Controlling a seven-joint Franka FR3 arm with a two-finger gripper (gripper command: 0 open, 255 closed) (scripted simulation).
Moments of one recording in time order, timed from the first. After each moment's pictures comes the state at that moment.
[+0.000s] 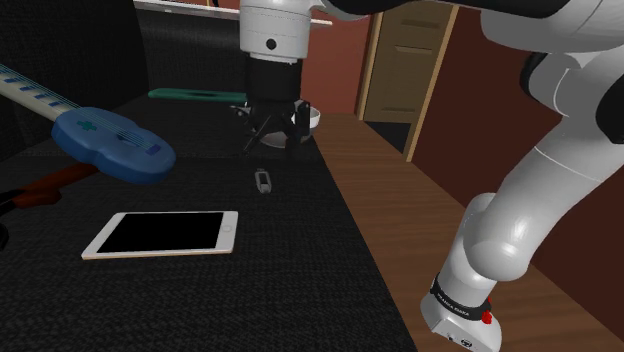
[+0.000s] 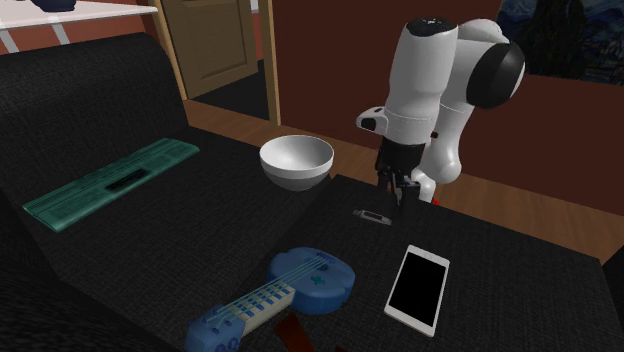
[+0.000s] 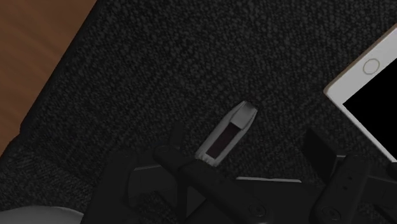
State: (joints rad) arm 0.13 -0.24 0.57 -1.76 0.13 1.59 0.76
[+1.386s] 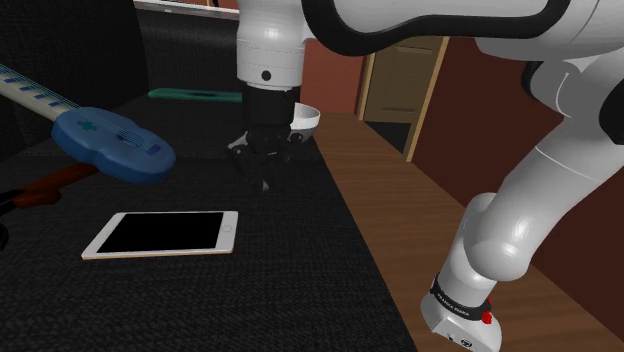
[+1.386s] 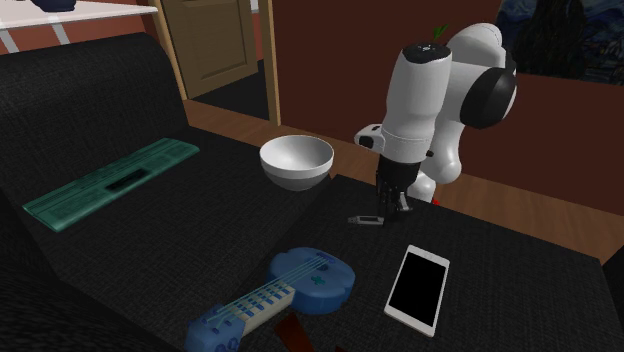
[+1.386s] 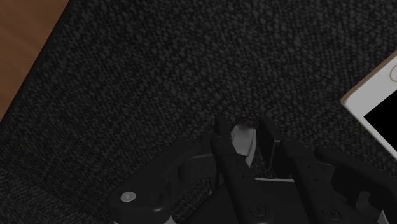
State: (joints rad) arm 0.13 -0.25 0.58 -1.85 0.14 1.68 0.77
